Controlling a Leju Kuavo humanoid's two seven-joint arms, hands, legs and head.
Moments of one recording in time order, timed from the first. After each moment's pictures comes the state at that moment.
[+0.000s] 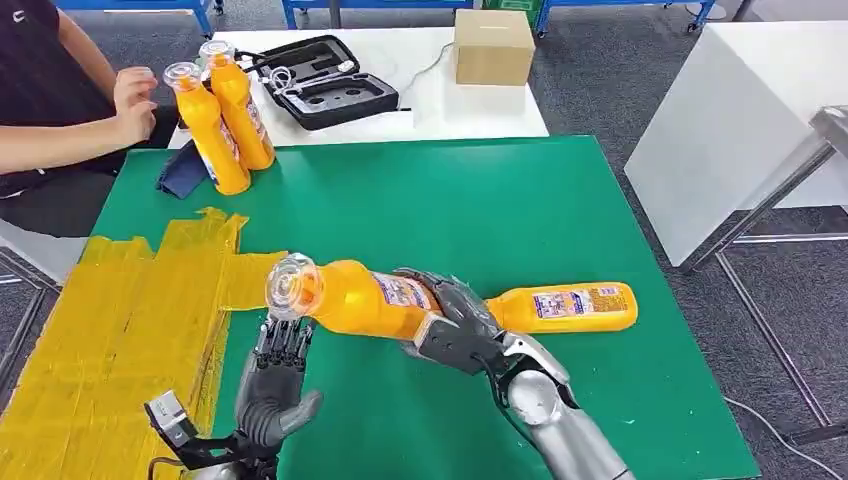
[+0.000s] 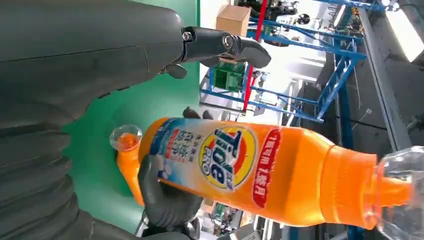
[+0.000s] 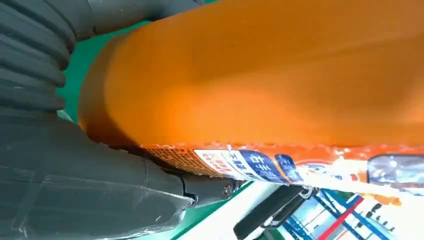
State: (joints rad) left arm 0.11 -0.29 -0.07 -1.39 0.07 -0.42 -0.57; right arm -0.21 0.00 0.44 -1.41 0.47 0.15 -0.23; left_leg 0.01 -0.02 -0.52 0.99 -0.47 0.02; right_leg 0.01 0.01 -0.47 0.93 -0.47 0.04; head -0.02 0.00
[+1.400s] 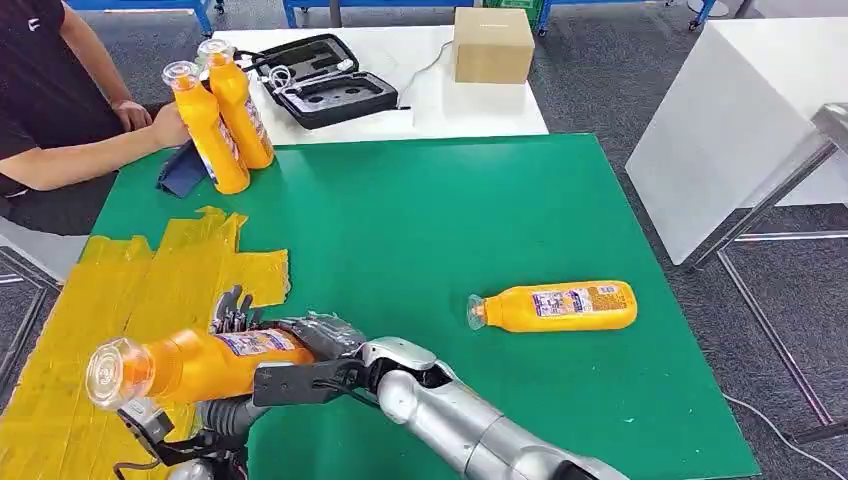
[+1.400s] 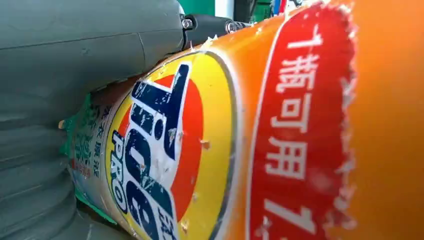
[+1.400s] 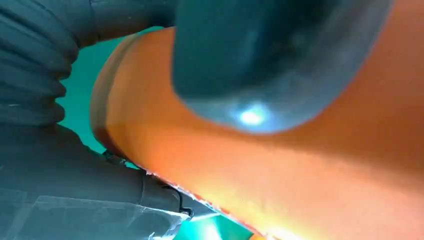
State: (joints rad) left arm 0.08 -0.26 0.07 -1.32 -0.01 -0.30 -0.61; right arm -0.52 0.29 0.92 -0.84 0.49 0.14 -0.17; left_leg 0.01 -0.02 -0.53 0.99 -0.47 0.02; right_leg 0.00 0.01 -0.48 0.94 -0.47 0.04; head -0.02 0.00
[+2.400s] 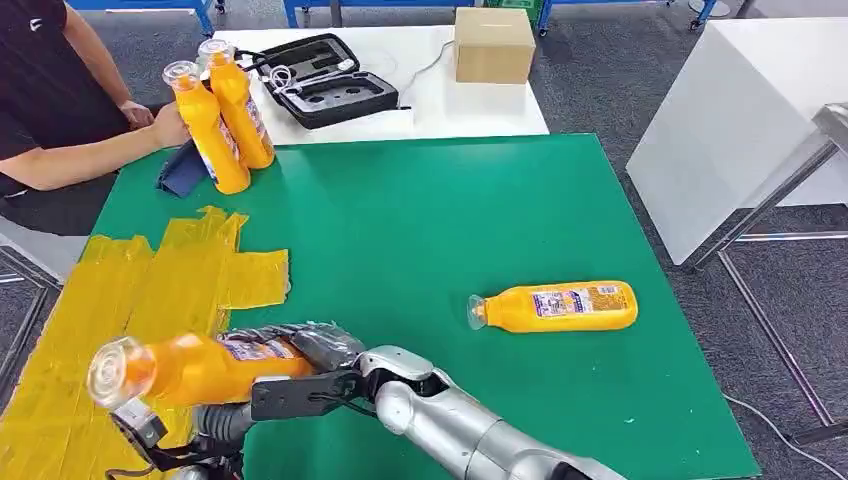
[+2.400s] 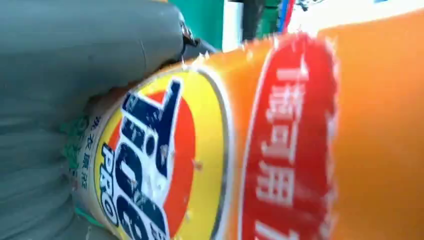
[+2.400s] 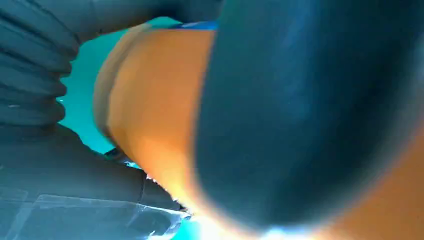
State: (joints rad) left arm 0.09 -0.27 0.10 -1.34 -0.05 -0.26 -0.62; right arm -0.51 0.27 0.98 -0.83 0.48 0.06 -0.16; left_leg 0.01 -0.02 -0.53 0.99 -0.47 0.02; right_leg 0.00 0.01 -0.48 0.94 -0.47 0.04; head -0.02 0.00
